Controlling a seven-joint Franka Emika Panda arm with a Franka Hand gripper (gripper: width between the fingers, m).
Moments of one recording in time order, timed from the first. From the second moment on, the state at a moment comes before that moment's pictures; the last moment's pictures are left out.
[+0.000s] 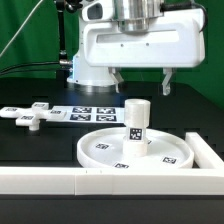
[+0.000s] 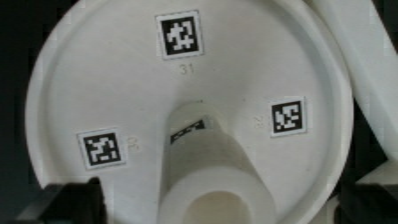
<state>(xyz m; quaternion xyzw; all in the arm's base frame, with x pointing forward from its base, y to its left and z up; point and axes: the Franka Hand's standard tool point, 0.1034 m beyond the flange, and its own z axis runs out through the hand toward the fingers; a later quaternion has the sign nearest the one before) 0.537 0.046 0.111 -0.95 0.30 0.00 0.06</state>
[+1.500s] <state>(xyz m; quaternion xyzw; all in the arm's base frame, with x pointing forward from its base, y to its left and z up) 0.516 0.009 0.098 -0.99 -0.12 -0.03 0.01</state>
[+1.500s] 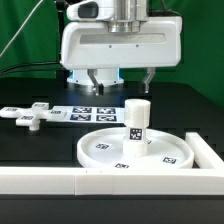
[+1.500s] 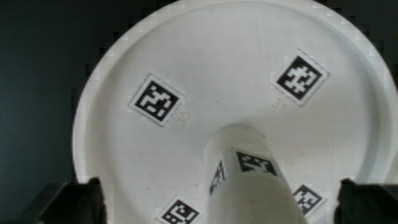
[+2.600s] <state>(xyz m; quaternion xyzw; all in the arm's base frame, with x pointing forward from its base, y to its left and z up) 0.471 -0.103 0.087 -0.95 -0.32 -0.03 -0.03</state>
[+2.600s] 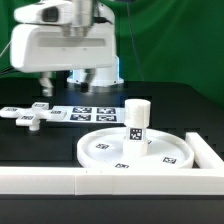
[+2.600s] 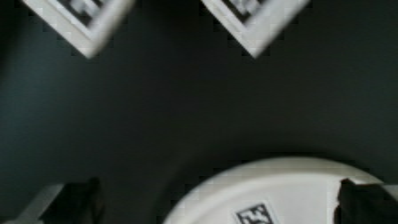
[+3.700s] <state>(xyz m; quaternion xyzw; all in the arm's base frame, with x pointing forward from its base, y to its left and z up) 0.429 -0.148 0.048 -0.95 -0.30 0.01 -0.02</state>
